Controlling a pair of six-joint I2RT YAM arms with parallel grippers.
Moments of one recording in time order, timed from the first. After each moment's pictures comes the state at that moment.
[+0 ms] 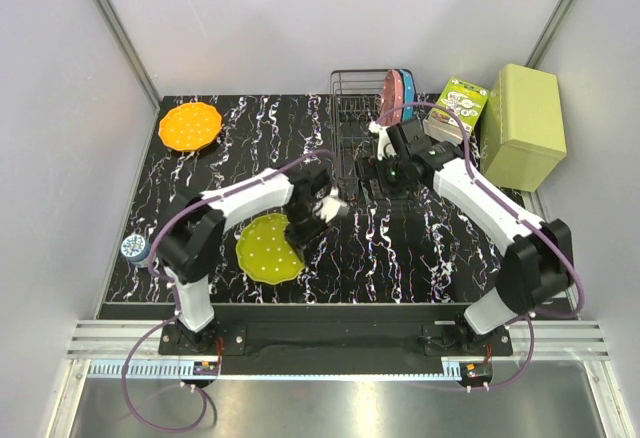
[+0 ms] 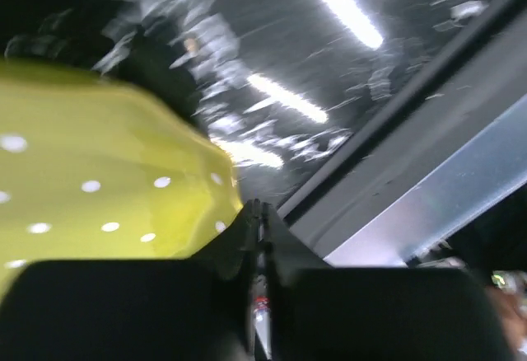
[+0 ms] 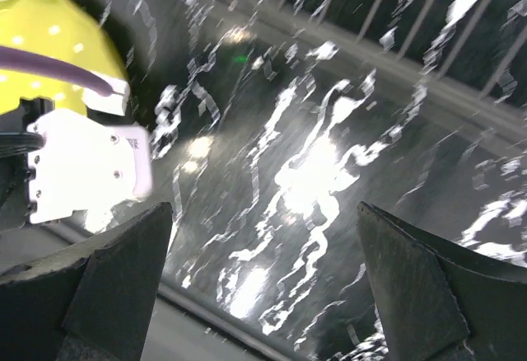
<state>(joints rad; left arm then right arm) -0.68 1.87 1.30 -1.09 0.44 0.14 0.48 1.59 1.36 -0.75 -0.19 0.16</state>
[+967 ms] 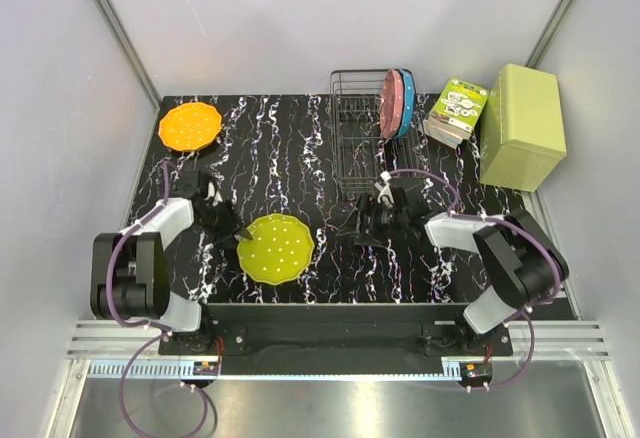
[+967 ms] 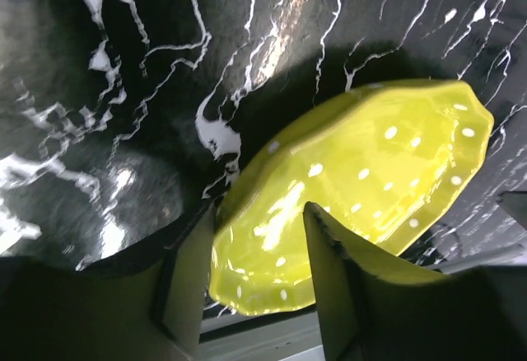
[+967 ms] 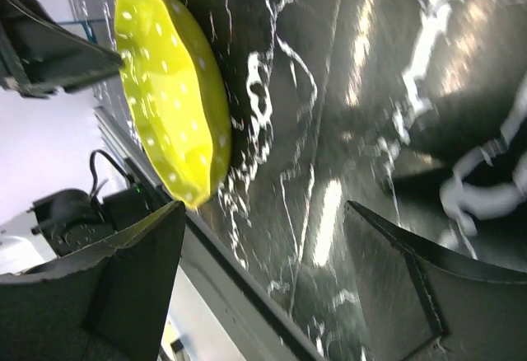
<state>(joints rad) 0.02 1.45 0.77 -0.62 0.35 -0.50 0.49 1.56 0.64 0.16 -0.58 0.81</state>
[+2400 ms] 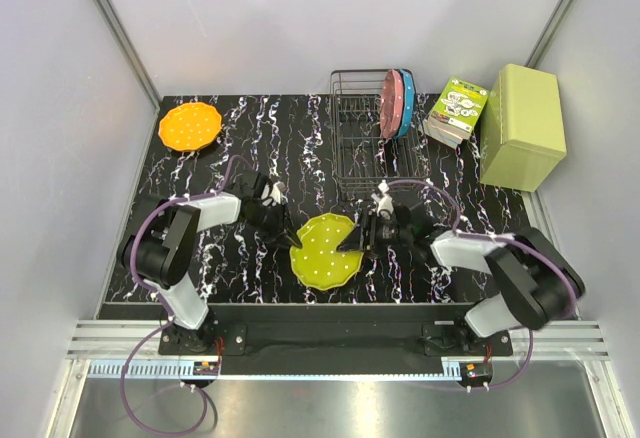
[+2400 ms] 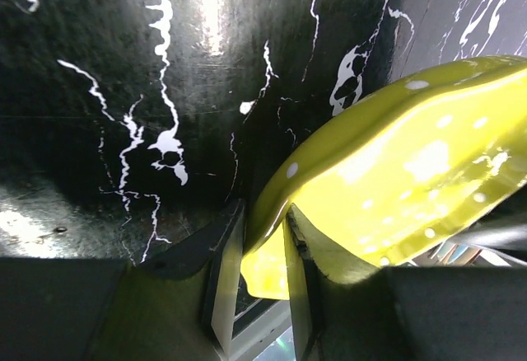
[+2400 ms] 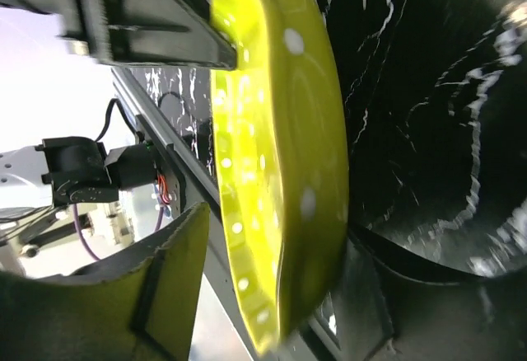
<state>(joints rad) -0.35 1.71 0.82 -0.33 0.62 -0.53 0.57 1.49 0.49 0.38 -0.61 0.86</state>
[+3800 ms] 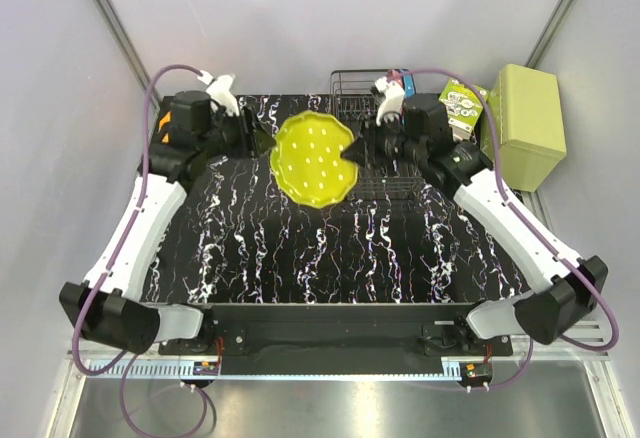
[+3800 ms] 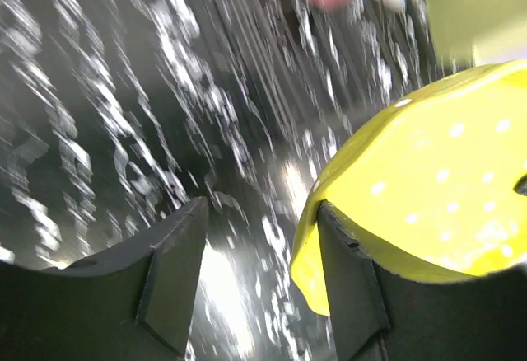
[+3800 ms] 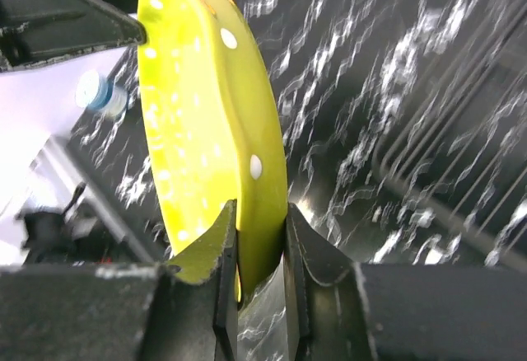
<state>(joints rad) -0.23 1.32 1.36 -0.60 0.35 -0.28 0.54 1.36 1.38 -0.46 -0.34 0.30</state>
